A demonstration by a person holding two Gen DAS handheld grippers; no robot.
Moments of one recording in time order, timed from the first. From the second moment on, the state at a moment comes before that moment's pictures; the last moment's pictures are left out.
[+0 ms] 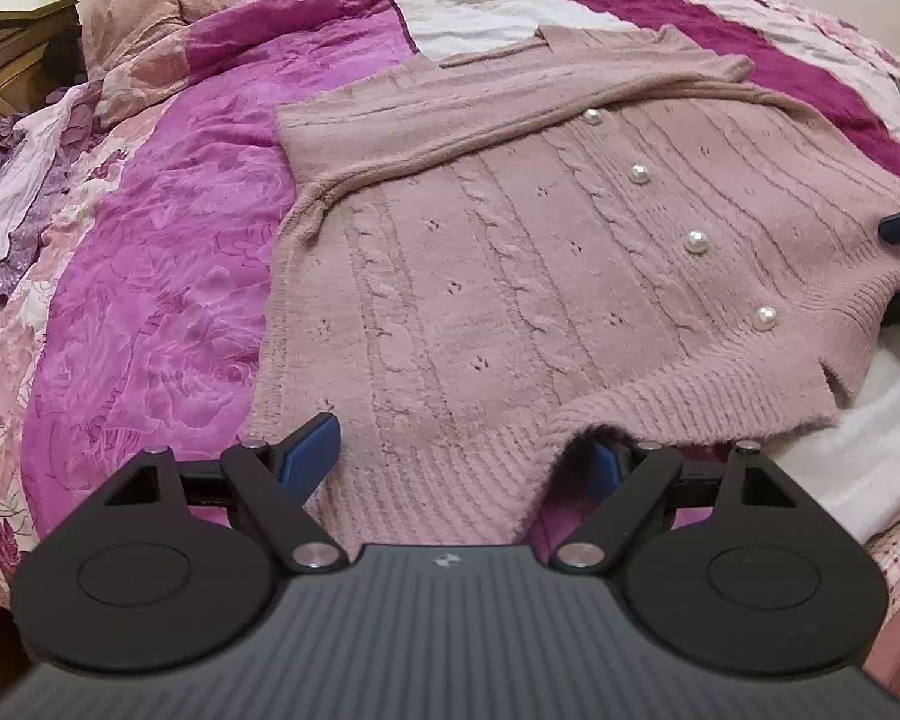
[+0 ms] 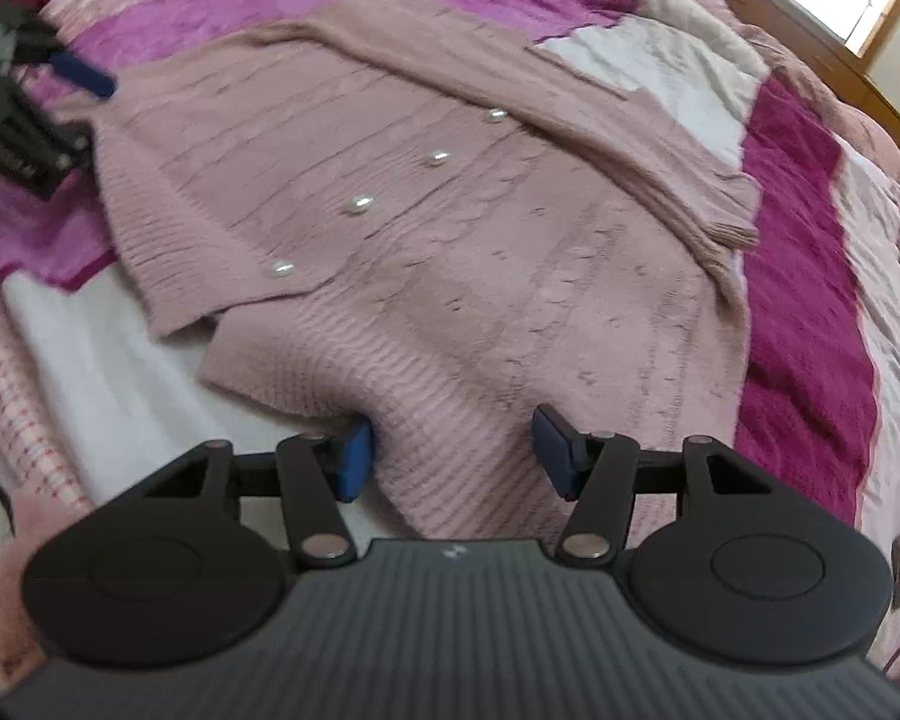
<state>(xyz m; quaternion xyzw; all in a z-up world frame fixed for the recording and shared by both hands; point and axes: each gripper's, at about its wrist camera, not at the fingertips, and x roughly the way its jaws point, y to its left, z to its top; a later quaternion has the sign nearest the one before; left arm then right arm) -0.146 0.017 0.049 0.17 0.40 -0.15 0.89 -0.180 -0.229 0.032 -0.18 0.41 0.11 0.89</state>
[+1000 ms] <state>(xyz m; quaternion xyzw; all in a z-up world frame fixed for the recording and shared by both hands) -0.162 -0.008 0.033 0.22 0.34 -0.18 0.89 -0.183 -0.242 0.029 -0.10 0.37 0.11 0.92</state>
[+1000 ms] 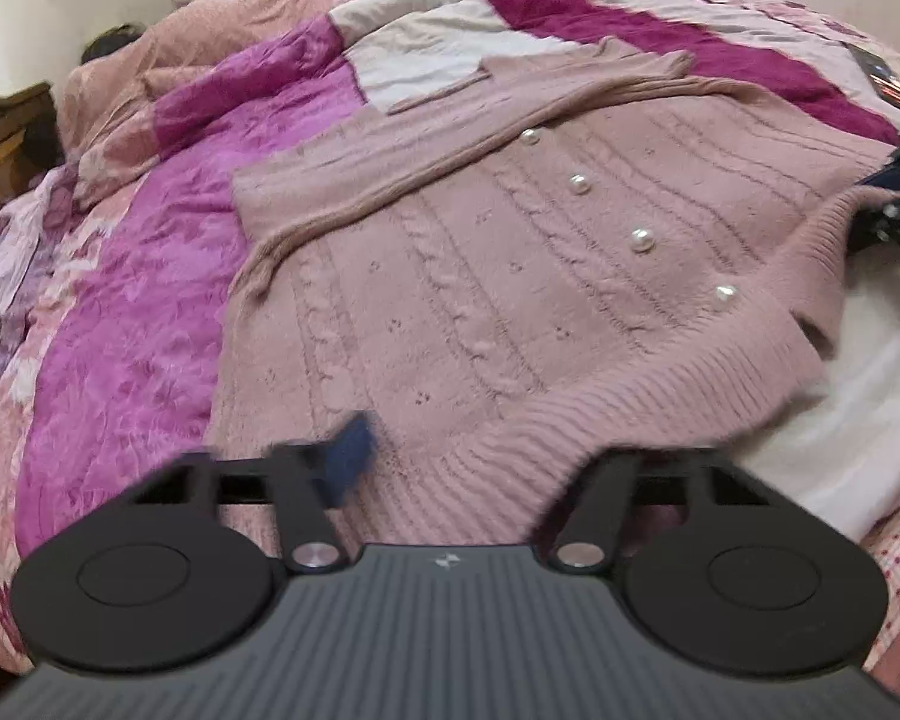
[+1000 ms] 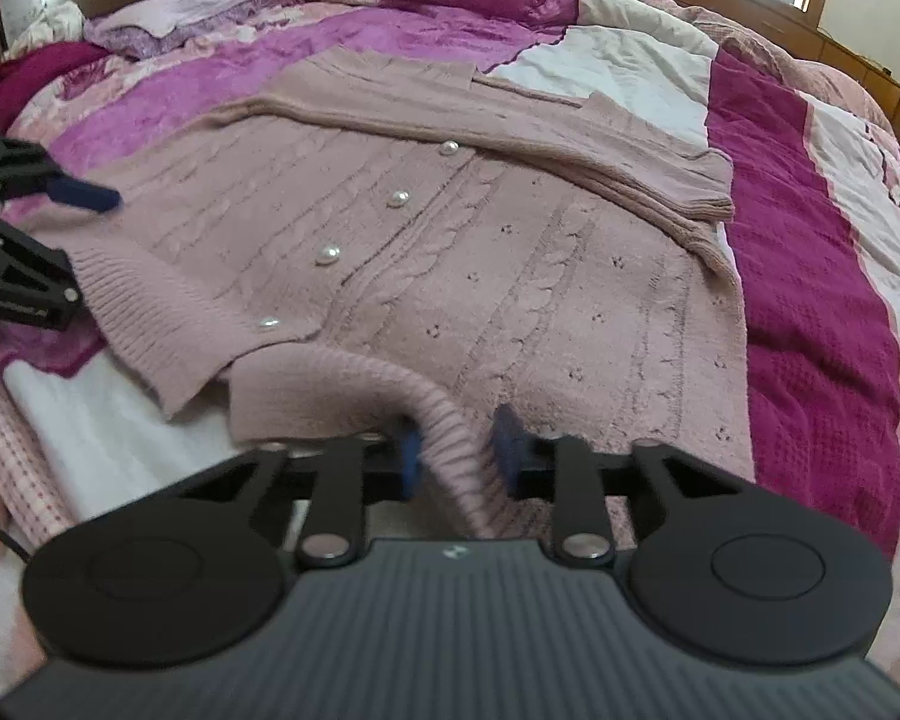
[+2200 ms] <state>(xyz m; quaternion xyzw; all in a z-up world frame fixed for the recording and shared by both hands) -0.104 -0.022 0.112 0.09 0.25 -0.14 0.95 -0.138 -0.245 0.089 -0.05 0.21 0.02 0.98</state>
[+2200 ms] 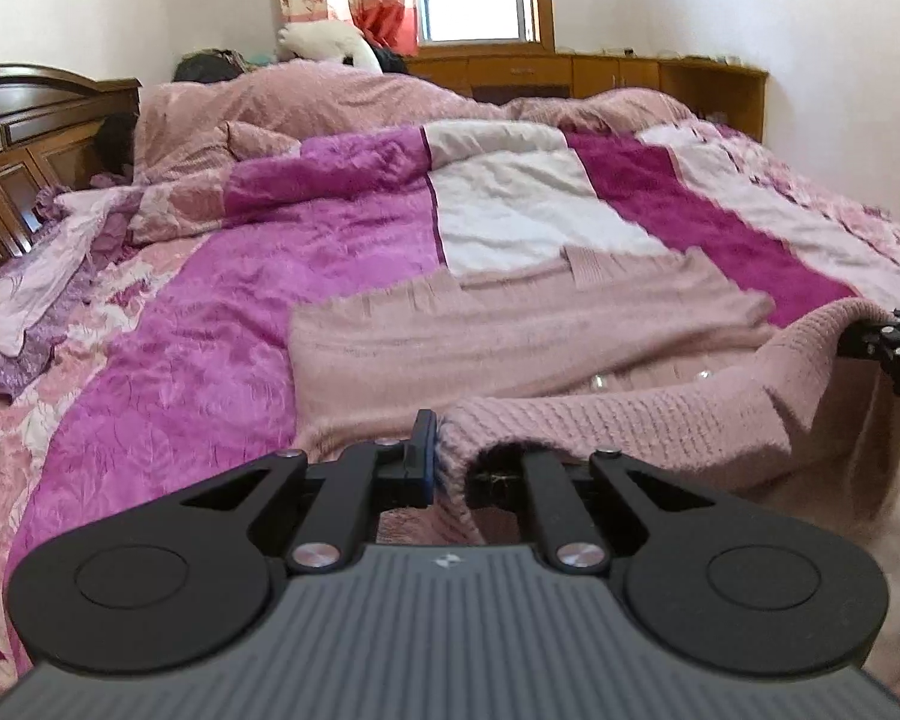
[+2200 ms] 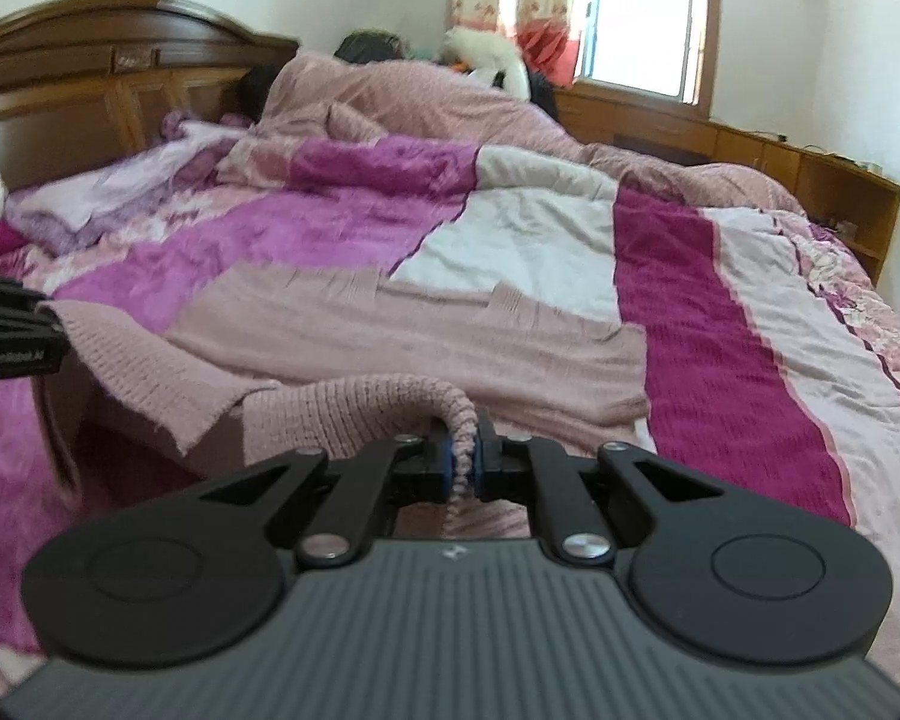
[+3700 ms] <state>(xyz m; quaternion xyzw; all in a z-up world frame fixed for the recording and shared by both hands) 0.195 -0.085 0.041 0.08 0.31 -0.06 0.95 0.107 -0.264 0.019 -0.08 0.25 -0.05 0.96</state>
